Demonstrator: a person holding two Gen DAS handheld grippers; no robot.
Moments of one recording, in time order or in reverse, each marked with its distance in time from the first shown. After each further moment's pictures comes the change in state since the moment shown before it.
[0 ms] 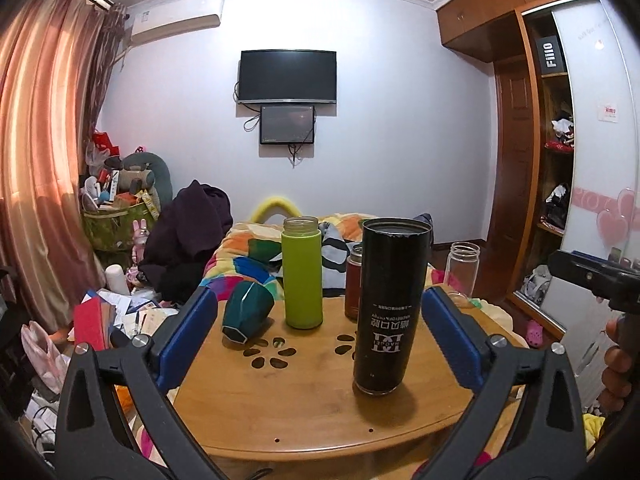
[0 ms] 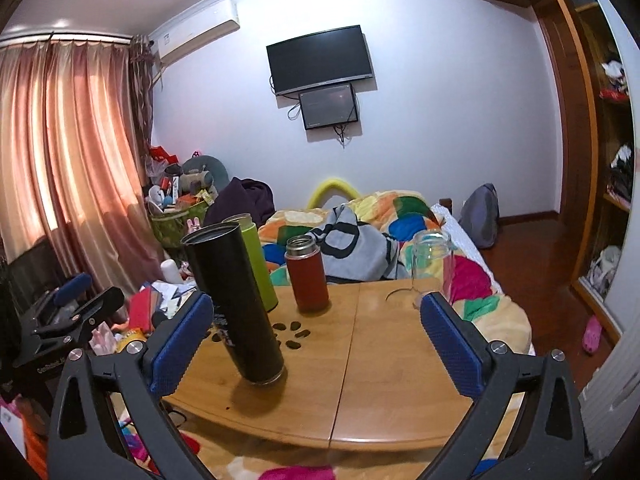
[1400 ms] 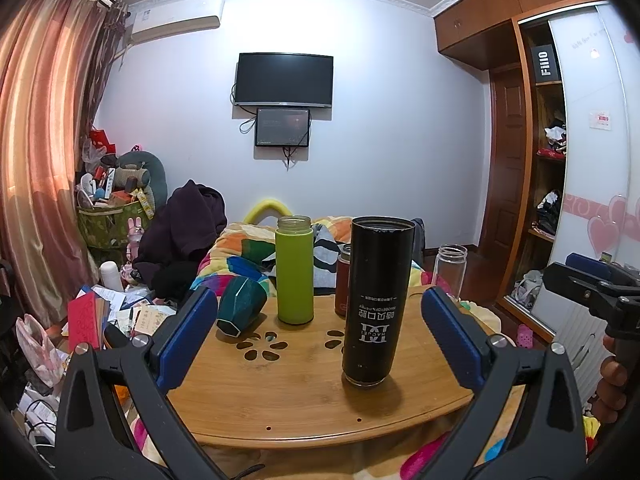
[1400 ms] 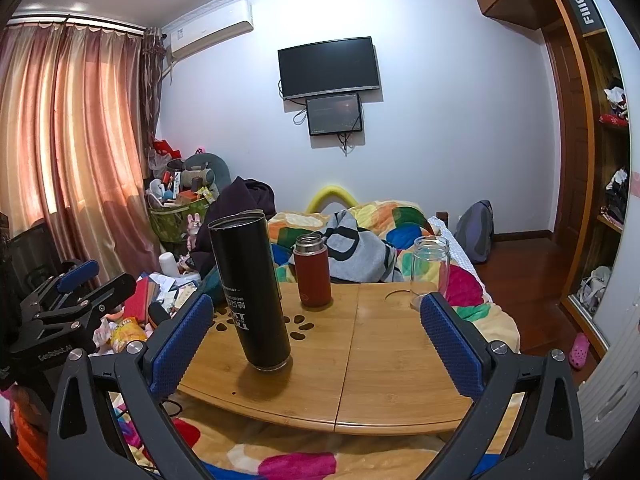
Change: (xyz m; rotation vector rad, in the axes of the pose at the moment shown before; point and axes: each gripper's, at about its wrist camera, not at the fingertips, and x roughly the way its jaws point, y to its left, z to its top) left arm -0.021 -0.002 -0.007 -0.021 -0.012 -0.037; right arm -0.021 0.025 -0.008 -0.079 -0.025 -0.023
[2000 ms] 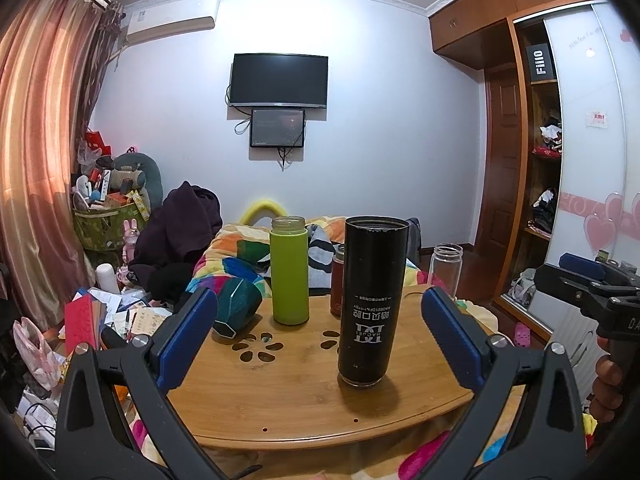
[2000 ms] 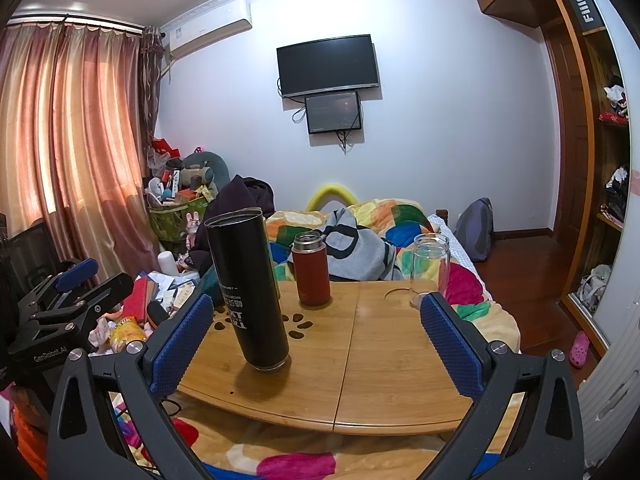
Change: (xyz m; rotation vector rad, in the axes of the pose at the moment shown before) left arm 0.001 -0.004 0.000 0.014 -0.002 -0.014; right arm 0.002 0.001 -0.001 -0.004 0.006 -0.006
